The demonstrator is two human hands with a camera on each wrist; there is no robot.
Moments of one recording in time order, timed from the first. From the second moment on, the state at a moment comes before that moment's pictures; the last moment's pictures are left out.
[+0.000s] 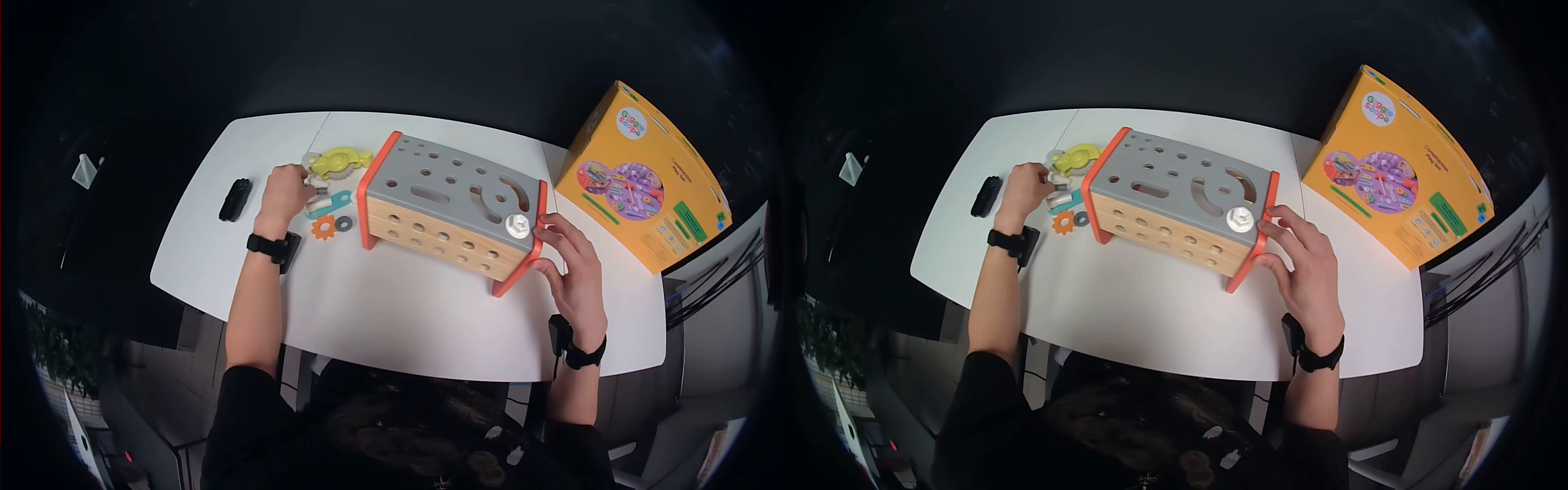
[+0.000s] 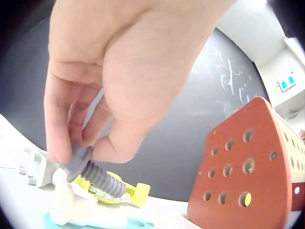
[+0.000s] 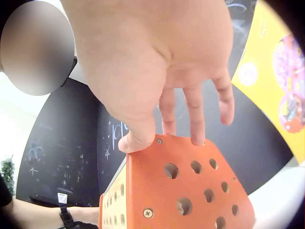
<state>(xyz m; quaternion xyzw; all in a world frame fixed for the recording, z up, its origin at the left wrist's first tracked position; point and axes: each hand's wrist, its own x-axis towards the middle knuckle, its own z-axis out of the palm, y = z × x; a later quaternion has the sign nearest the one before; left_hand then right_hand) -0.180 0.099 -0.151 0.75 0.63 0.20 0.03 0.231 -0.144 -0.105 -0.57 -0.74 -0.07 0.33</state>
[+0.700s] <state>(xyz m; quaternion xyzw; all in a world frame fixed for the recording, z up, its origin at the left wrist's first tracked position) -0.119 -0.011 -0.108 0.73 0.44 0.37 0.37 0.216 -0.150 -0.098 -0.56 -0.77 -0.17 0.24</state>
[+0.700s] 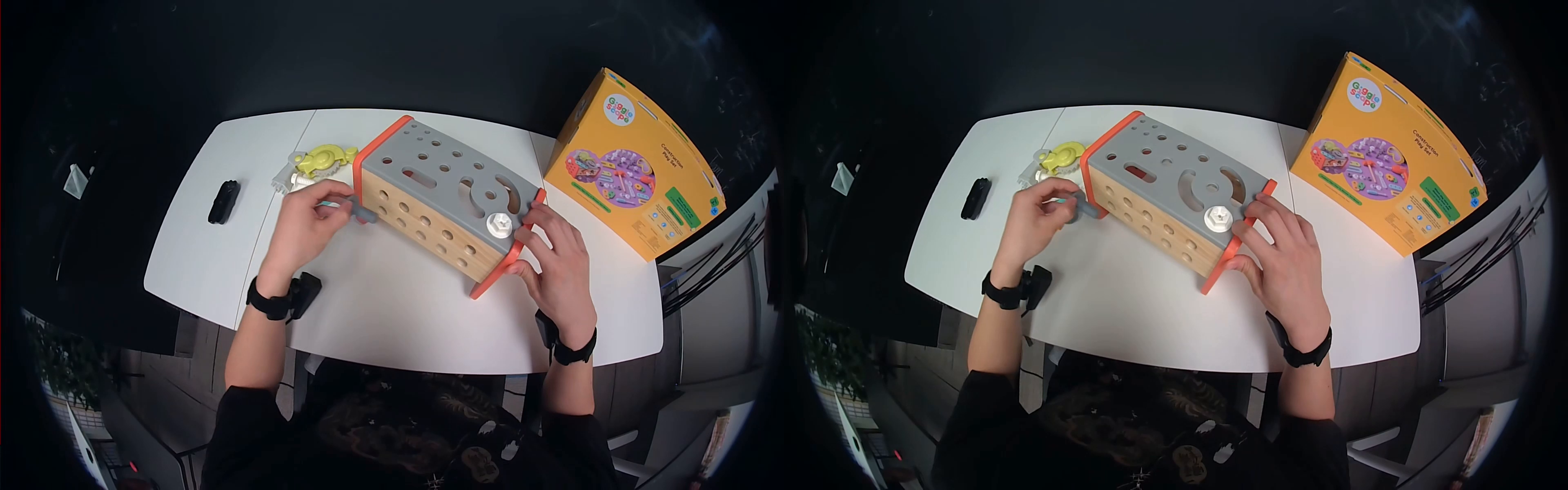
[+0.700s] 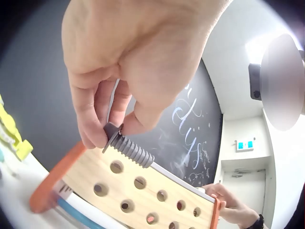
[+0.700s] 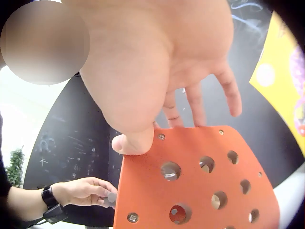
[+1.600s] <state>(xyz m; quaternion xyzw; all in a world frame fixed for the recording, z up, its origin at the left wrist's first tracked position) -0.030 -0.048 -0.141 0.87 0.20 0.45 0.06 0.196 -0.153 -0.102 -0.55 -0.77 -0.09 0.31</state>
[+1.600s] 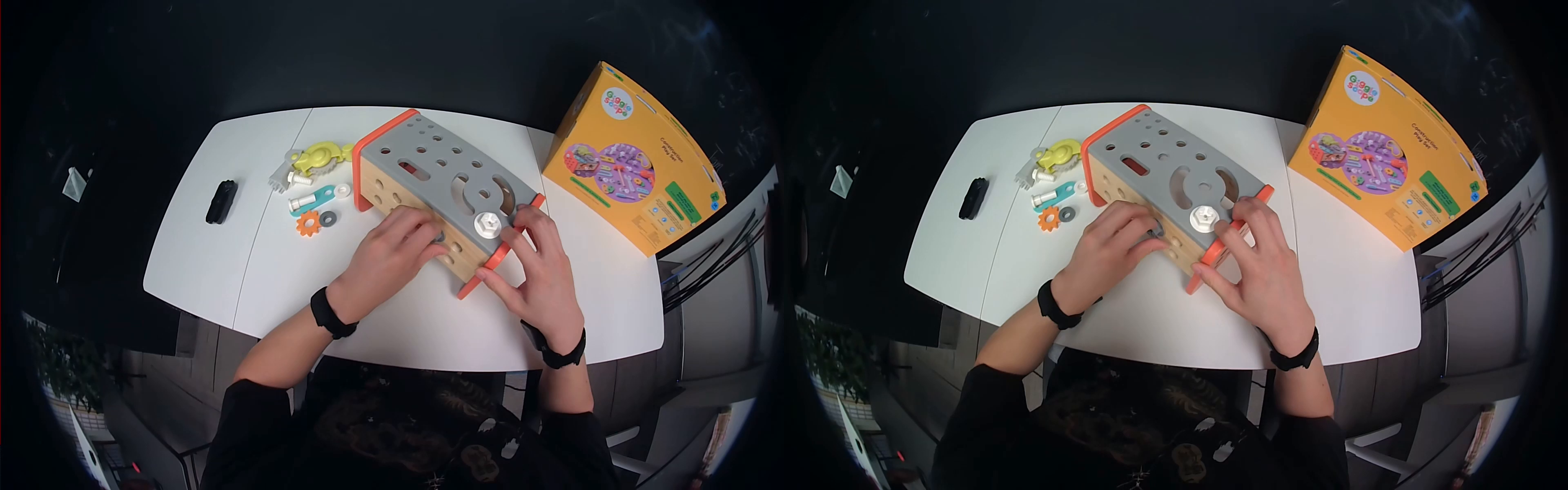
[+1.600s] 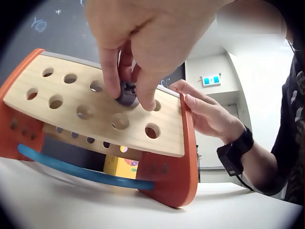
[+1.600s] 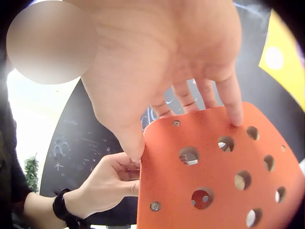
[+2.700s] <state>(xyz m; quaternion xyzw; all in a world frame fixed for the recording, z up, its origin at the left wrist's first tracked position) -0.080 0.010 -0.108 0.94 0.06 0.22 -0.25 0.268 -0.164 -0.164 -0.59 -0.45 0.45 0.50</state>
